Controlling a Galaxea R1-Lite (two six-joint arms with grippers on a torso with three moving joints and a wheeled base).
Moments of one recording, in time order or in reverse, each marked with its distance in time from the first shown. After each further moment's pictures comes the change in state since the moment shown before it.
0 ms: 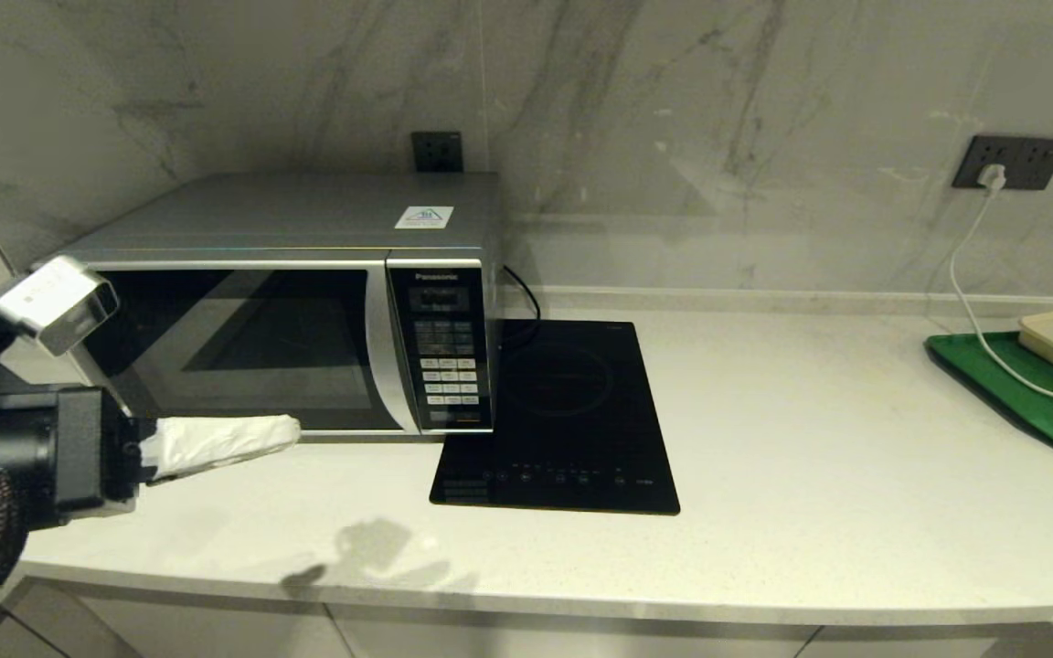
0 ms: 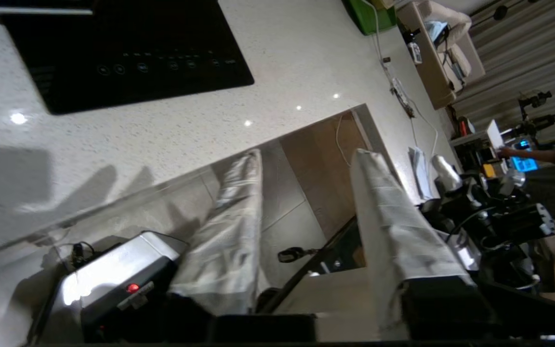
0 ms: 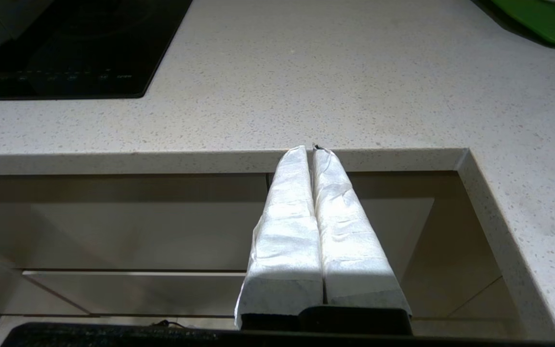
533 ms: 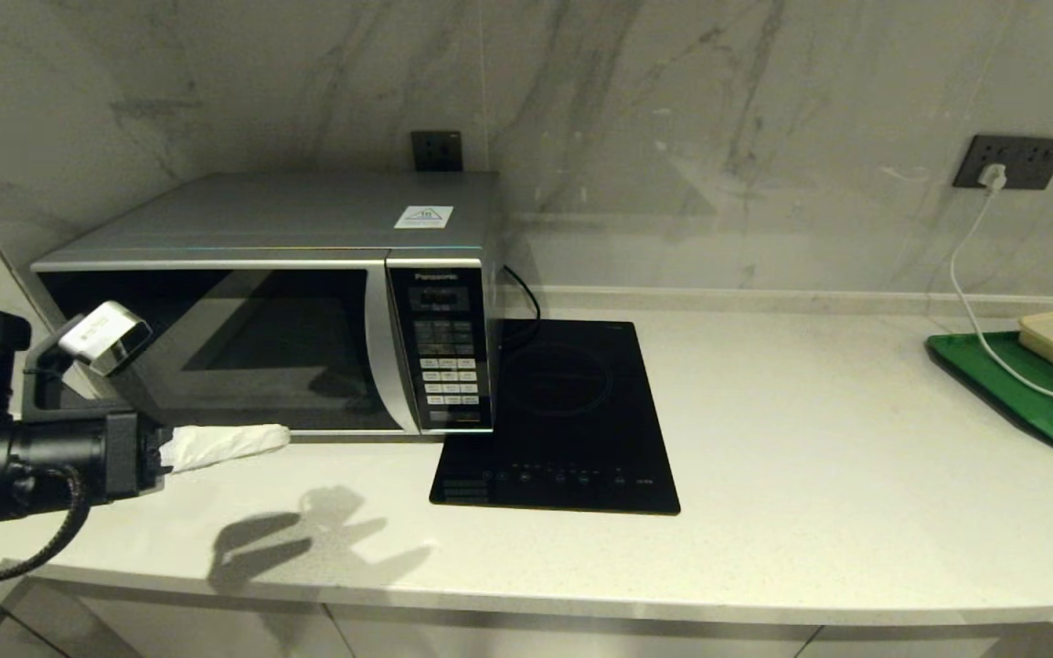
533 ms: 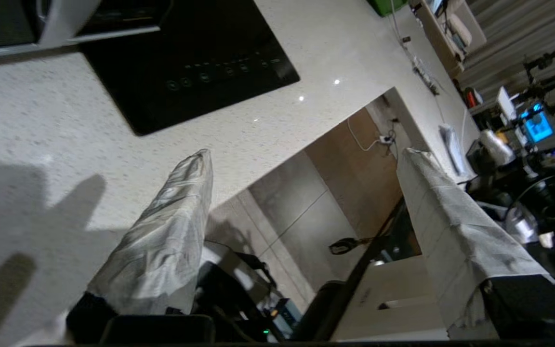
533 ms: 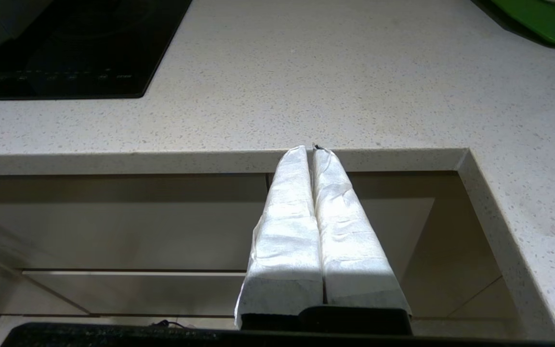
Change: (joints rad) left arm 0.243 0.302 -0.008 -0.021 -0.277 0.400; right arm 0.000 0.000 0.000 0.000 0.000 0.000
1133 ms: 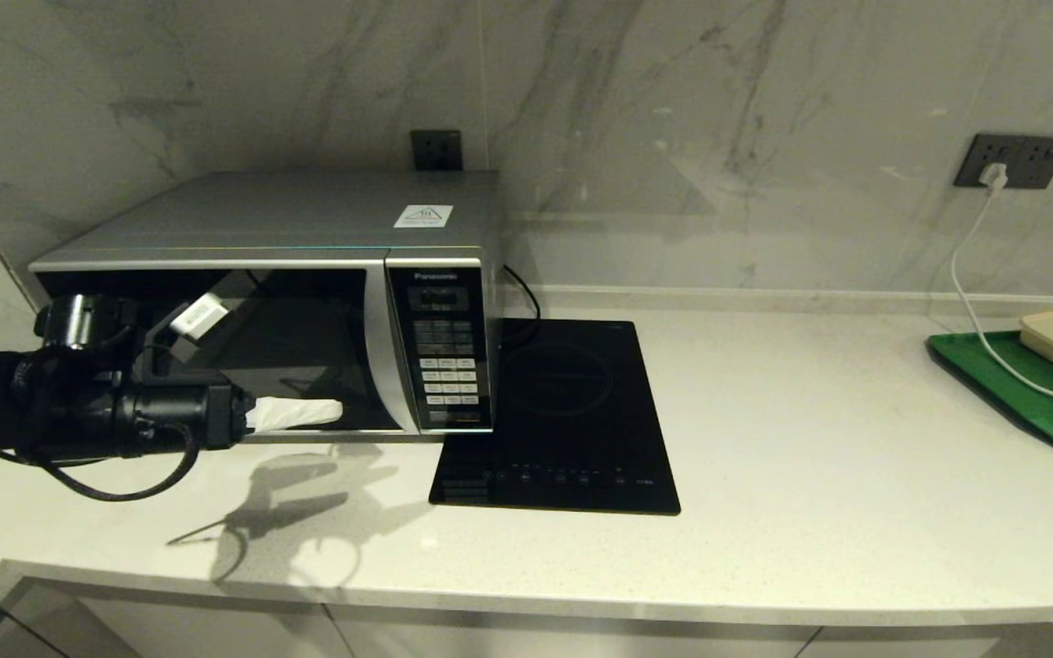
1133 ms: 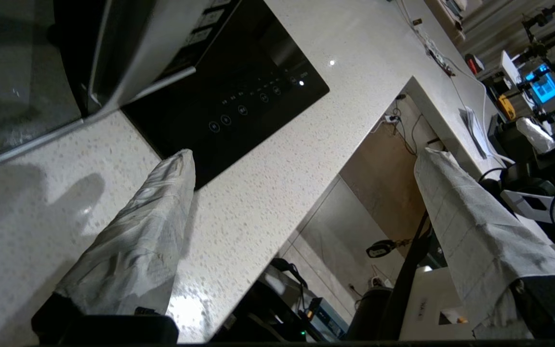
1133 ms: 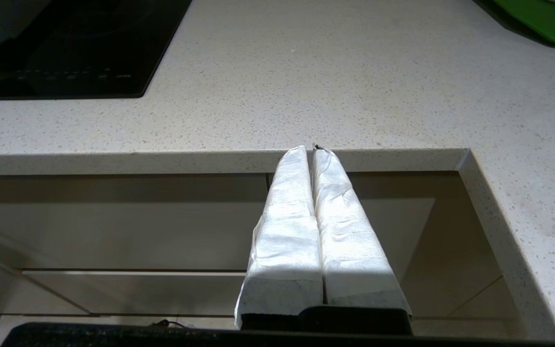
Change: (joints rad) left arm -0.056 0.309 -0.236 -0.026 -0.030 0.124; right arm 0.000 0.000 0.000 0.000 0.000 0.000
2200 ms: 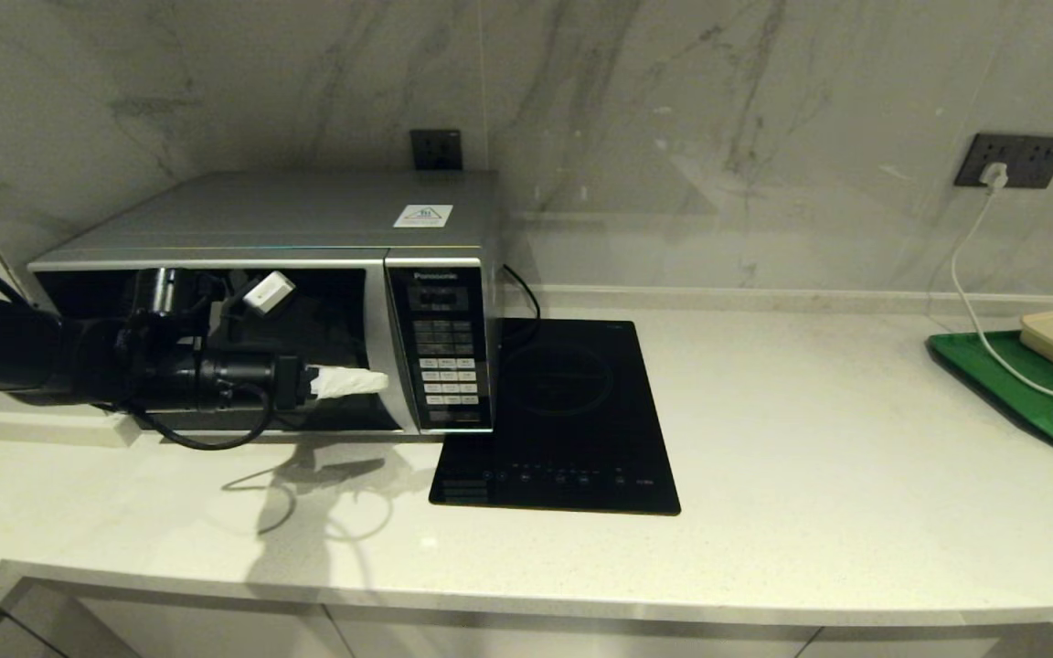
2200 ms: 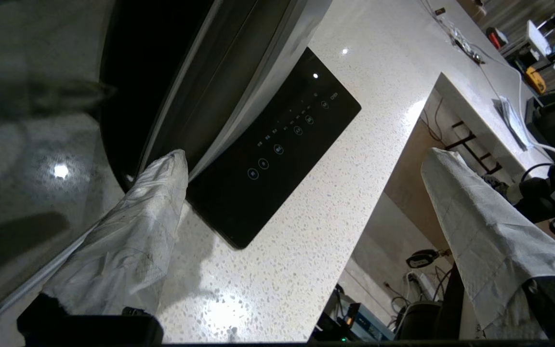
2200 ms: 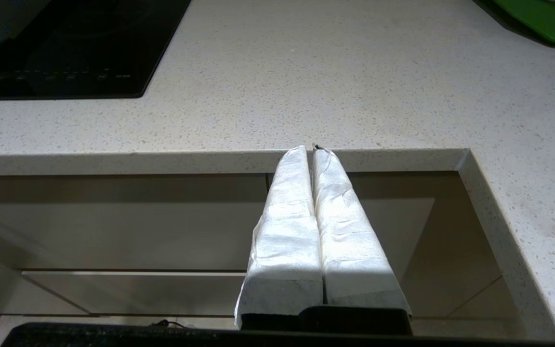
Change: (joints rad) left arm -0.088 0.168 -0.242 -0.001 0.054 0.016; right arm 0.000 0.000 0.000 0.000 0.000 0.000
